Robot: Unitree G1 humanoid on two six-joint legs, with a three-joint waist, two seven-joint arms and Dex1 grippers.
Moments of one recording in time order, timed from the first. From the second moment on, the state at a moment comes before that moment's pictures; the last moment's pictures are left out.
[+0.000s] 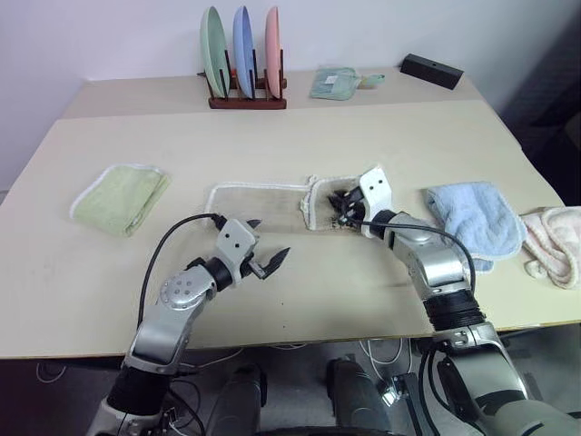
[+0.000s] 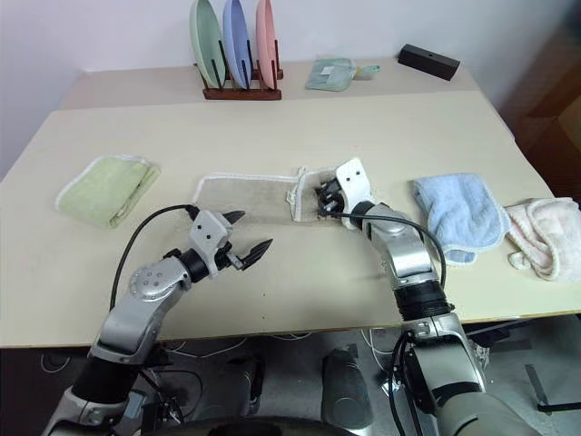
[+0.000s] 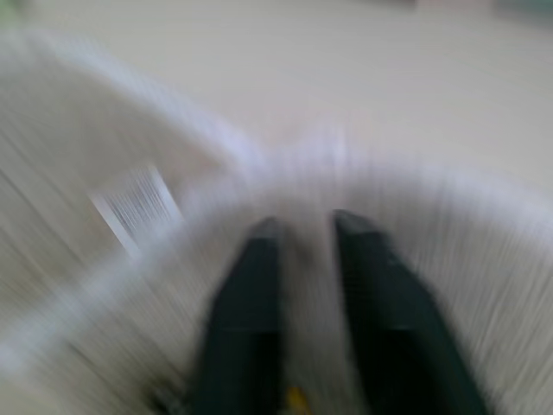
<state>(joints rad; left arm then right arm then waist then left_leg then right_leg) -0.11 0.32 -0.07 -0.29 -0.18 0.41 -0.48 -0.57 -0.34 0.07 0.08 0.19 0.40 0.52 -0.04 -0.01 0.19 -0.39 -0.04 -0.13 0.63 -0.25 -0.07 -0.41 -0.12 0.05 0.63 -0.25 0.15</state>
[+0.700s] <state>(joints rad) -0.41 -0.13 0.56 -0.23 -0.71 1.03 0.15 -0.52 -0.37 0.17 -0.21 0.15 0.45 0.57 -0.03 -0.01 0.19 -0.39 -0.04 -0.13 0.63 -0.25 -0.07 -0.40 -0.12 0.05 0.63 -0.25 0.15</state>
